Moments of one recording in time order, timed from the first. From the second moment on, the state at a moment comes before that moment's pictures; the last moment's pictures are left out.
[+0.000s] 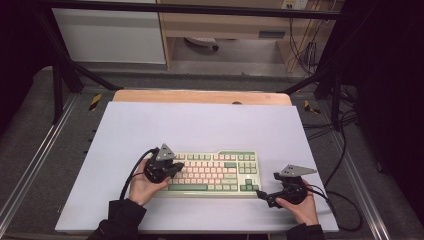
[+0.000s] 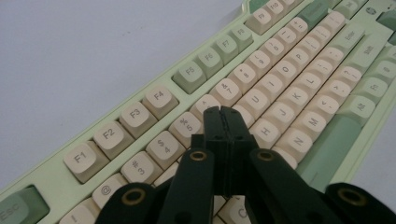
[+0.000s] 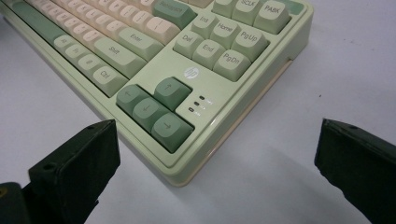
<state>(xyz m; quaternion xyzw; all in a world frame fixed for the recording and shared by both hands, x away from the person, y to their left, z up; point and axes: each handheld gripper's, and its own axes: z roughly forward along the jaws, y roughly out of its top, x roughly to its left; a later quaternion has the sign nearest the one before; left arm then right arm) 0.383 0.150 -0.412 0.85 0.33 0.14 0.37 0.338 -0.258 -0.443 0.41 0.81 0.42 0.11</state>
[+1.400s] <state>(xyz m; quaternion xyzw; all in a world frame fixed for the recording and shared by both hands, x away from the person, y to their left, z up) 0.381 0.147 -0.416 0.85 0.32 0.14 0.38 0.338 -0.258 -0.444 0.40 0.81 0.42 0.11</state>
